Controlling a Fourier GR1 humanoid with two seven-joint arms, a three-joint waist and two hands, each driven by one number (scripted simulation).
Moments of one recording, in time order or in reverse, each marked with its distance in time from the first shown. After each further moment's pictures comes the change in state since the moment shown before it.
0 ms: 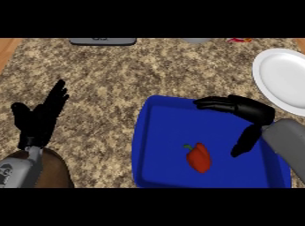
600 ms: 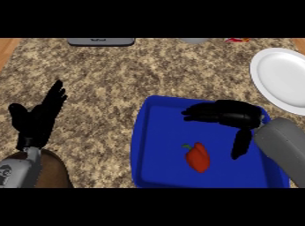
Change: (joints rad) left arm 0.008 -0.023 0.041 0.006 -0.025 -0.025 -0.004; right arm -0.026 0.008 0.084 -0.077 0.250 -0.008 0.096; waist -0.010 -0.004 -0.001
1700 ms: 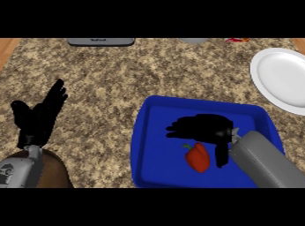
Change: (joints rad) left arm -0.008 -0.062 0.070 -0.013 -0.084 -0.054 0.046; right arm 0.095 0.191 -0.047 -0.066 0.426 0.071 0.141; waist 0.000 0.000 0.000
